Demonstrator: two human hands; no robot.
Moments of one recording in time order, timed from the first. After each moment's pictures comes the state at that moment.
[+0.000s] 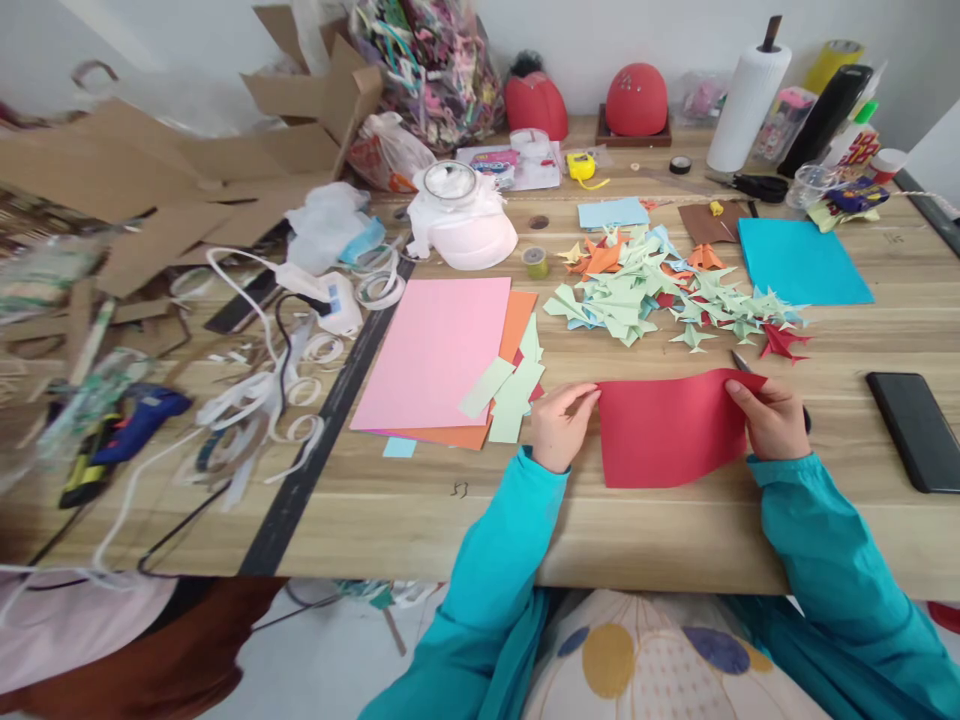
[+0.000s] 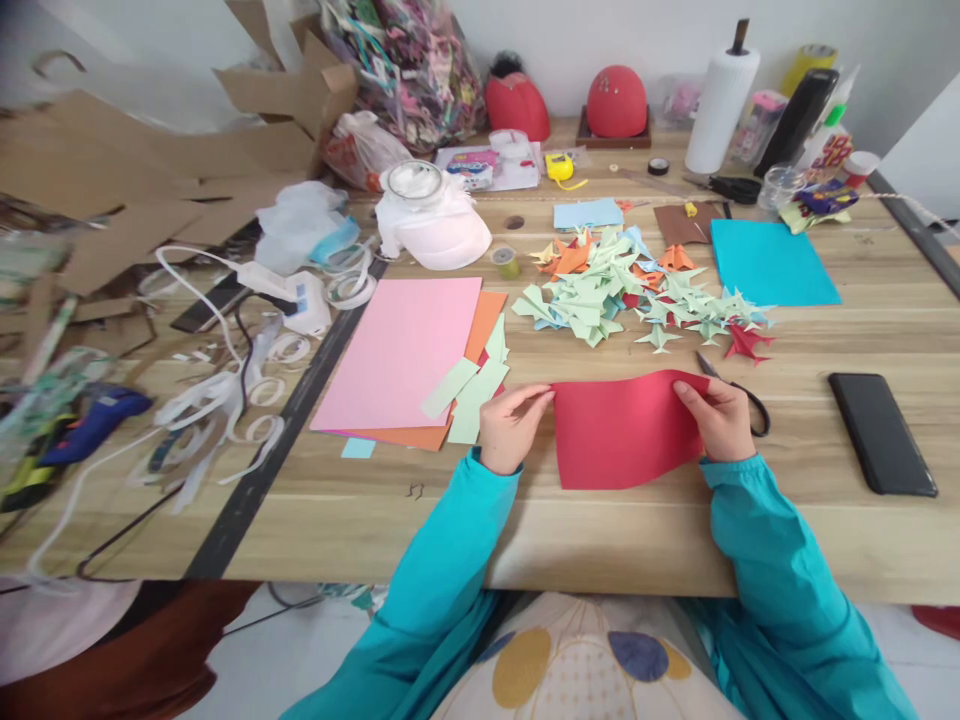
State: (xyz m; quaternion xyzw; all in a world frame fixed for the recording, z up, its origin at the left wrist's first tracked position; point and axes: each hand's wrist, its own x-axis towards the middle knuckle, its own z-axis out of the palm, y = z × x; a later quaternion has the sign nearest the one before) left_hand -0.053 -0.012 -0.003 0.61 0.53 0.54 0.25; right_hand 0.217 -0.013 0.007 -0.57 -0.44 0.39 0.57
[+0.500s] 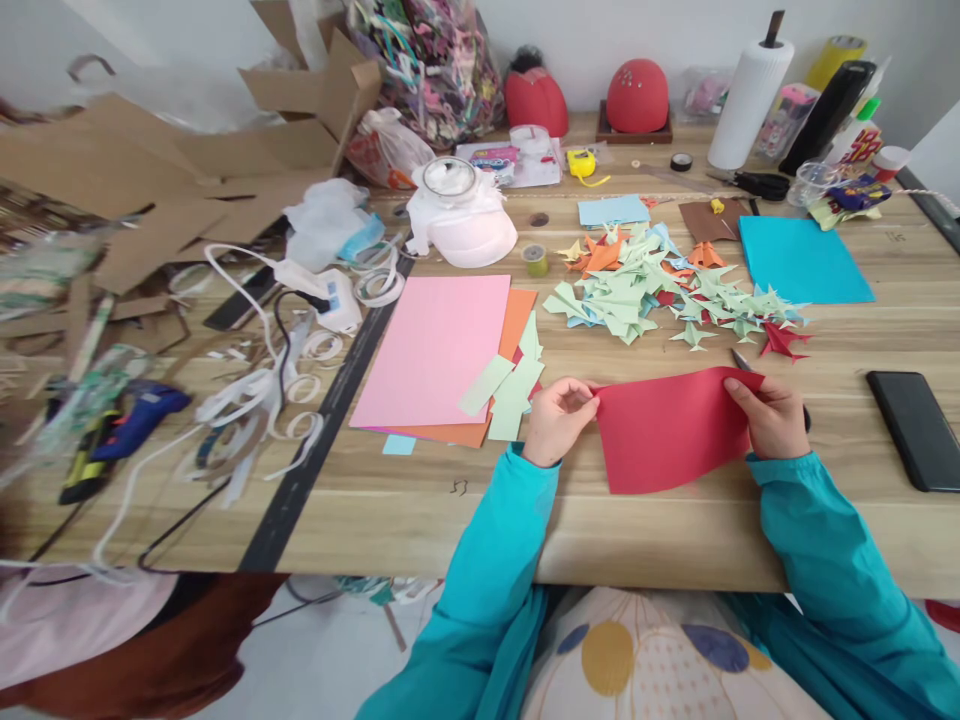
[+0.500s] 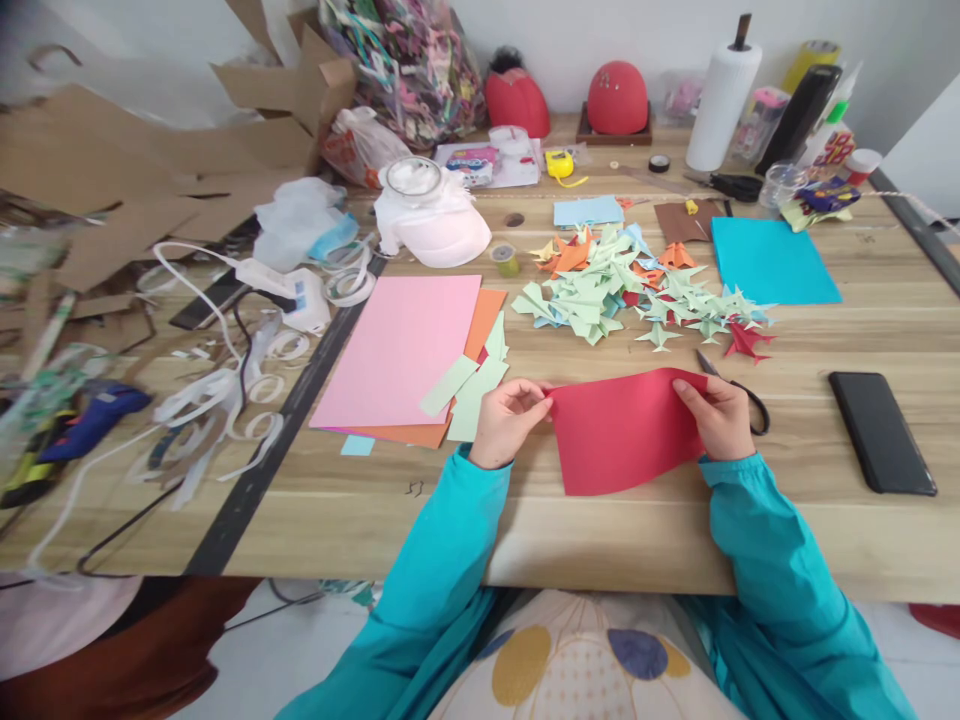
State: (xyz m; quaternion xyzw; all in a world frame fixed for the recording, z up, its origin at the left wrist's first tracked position) left_hand -0.055 -0.010 0.005 0.45 0.49 0.51 0.54; right_hand 0.217 -0.012 0.009 -0.59 -0.45 0.38 0.55
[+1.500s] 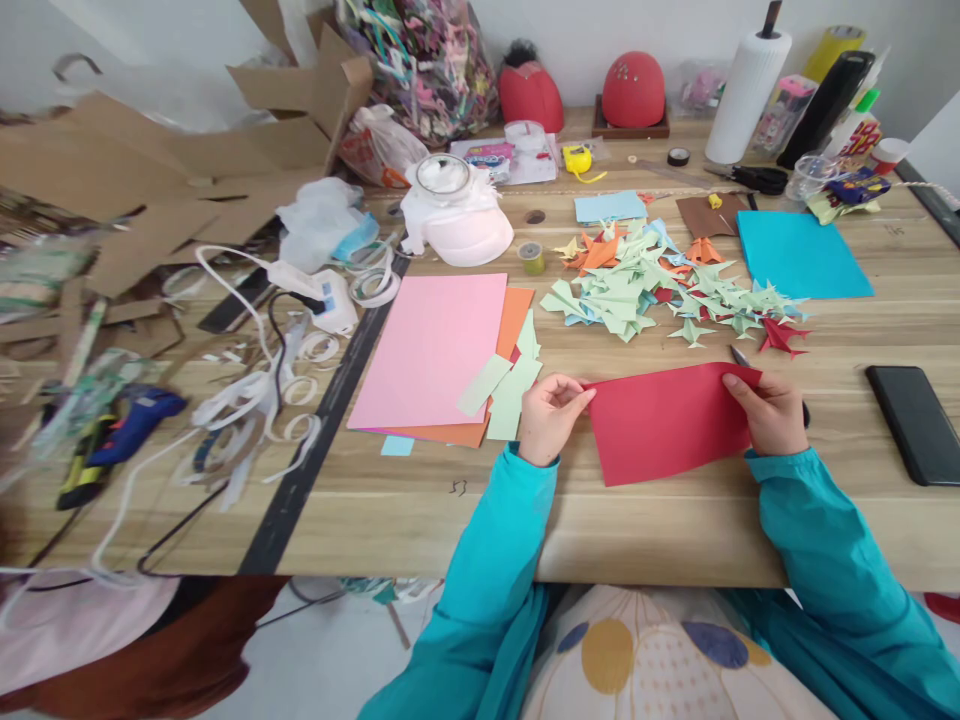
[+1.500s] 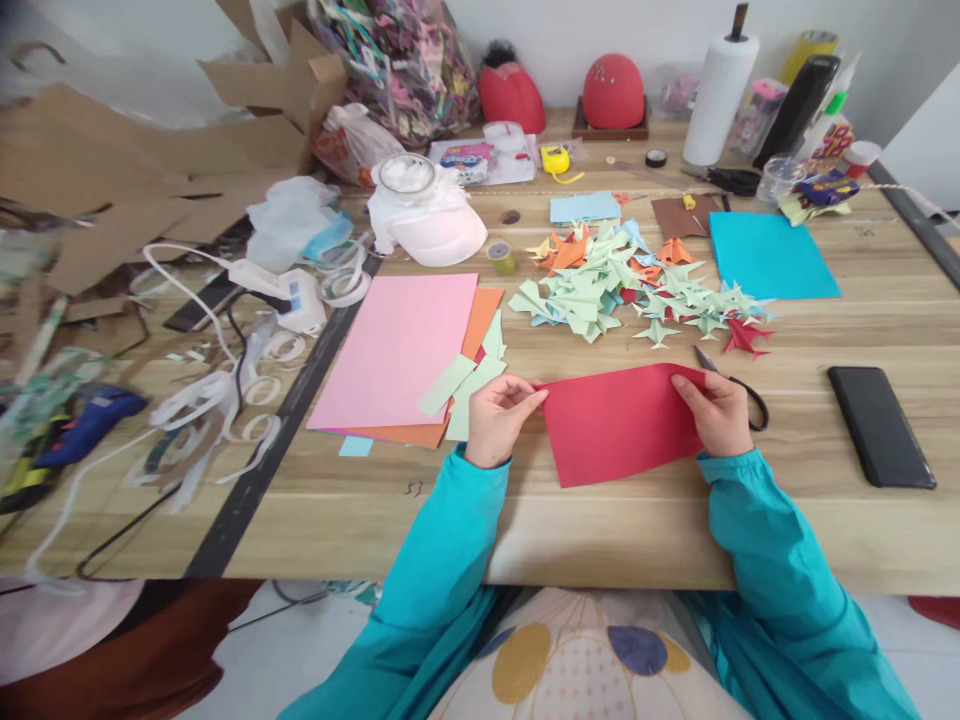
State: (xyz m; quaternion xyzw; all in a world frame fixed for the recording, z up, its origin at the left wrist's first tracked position) left_hand -0.058 -0.009 0.004 0.43 0.52 0.55 0.49; right_hand 0.217 -0.013 0.011 -0.61 -0.45 0.37 0.54
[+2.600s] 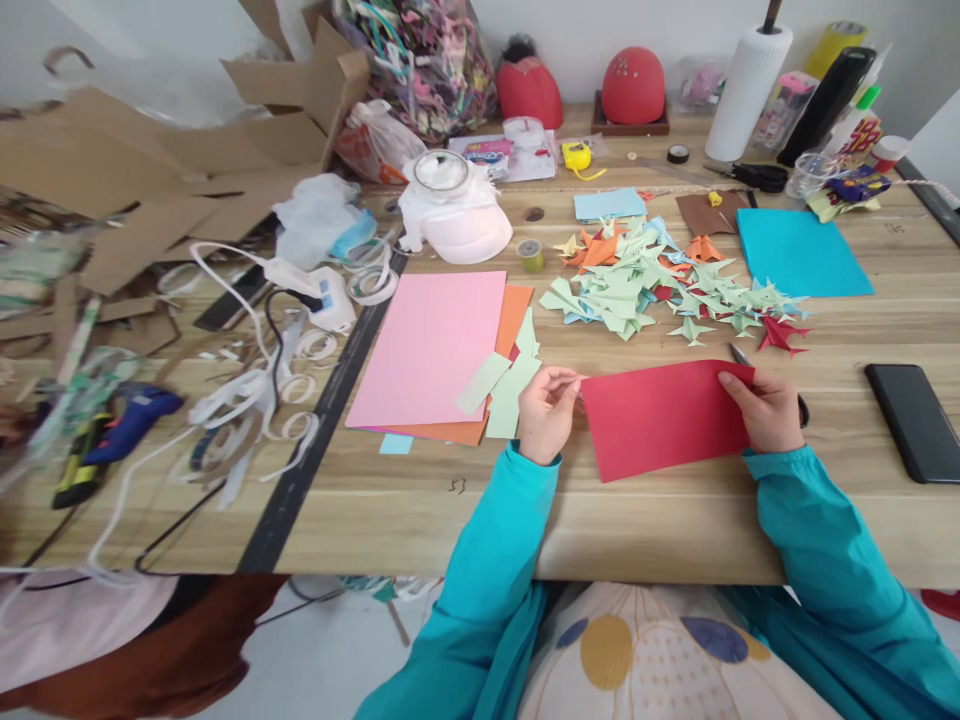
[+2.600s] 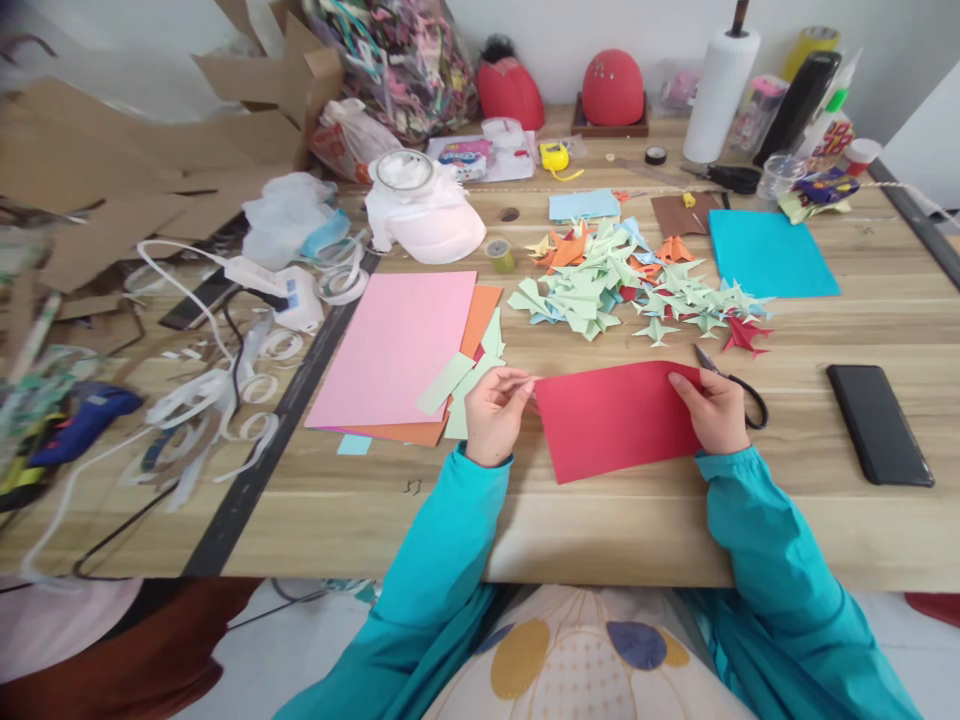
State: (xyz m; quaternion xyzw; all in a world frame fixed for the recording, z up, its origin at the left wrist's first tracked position) left_hand -0.056 -0.009 0.004 0.44 0.52 0.57 0.45; right_hand 0.213 -0.013 0.013 -0.61 -0.45 0.39 0.53
